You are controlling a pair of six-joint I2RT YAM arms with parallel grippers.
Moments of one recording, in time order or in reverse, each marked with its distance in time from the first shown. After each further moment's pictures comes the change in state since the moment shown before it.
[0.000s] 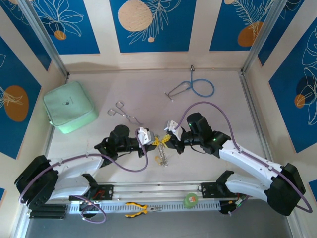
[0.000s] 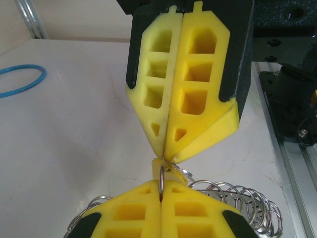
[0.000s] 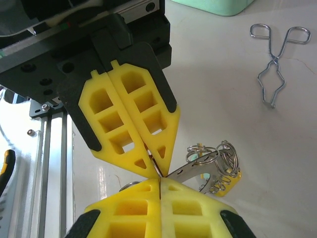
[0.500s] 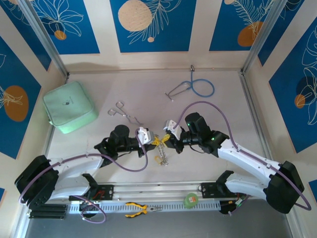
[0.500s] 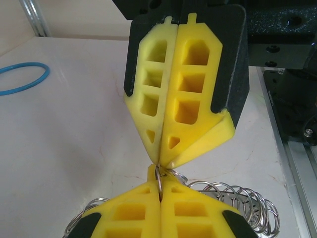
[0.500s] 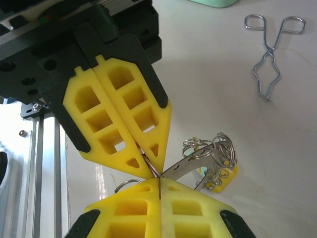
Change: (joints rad) left arm 0.000 0.000 -0.001 0.000 -0.013 0.000; right arm 0.004 0.026 0.009 -0.001 0.044 0.027
